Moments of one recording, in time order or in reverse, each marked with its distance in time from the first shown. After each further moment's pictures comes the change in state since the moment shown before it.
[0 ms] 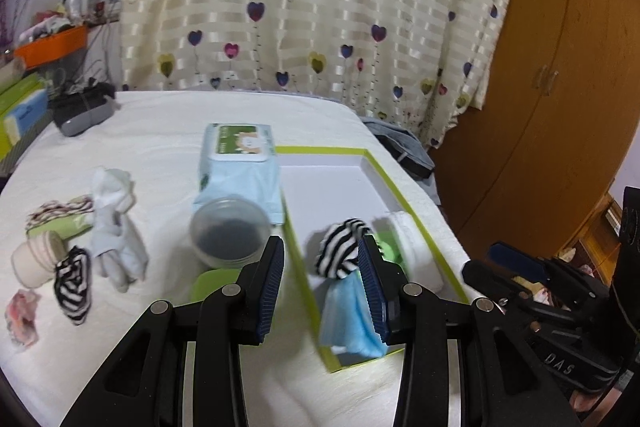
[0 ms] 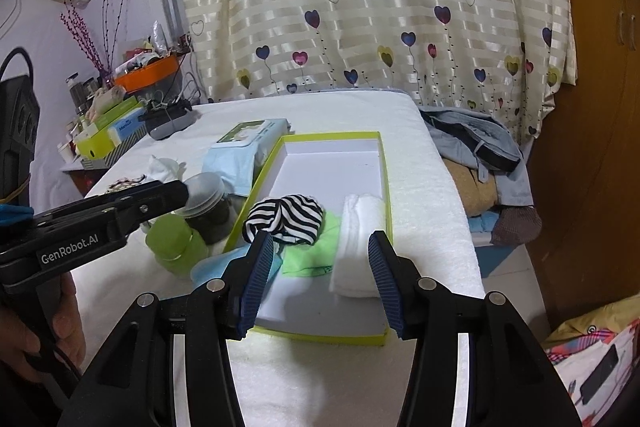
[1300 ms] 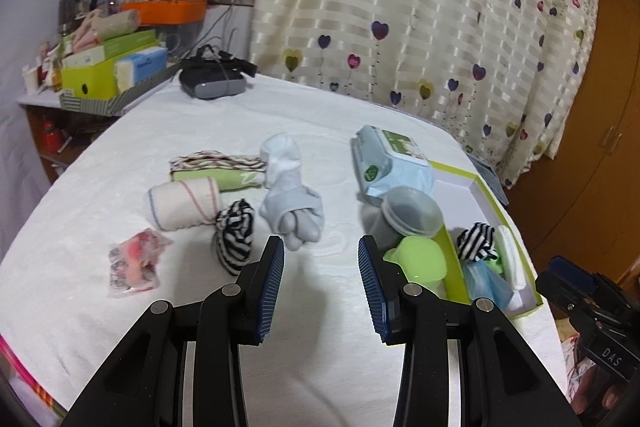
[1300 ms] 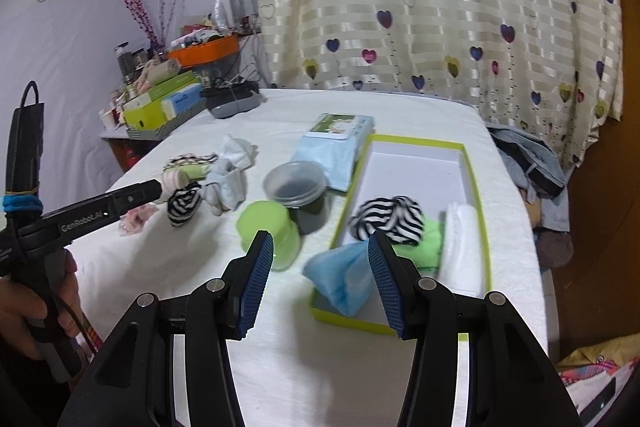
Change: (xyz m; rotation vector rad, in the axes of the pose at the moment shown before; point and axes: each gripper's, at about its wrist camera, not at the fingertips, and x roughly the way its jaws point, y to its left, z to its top) left arm -0.071 0.118 -0.036 -0.207 -0.058 0.235; right arm -0.005 0.083 -0.006 -0.138 0.020 0.139
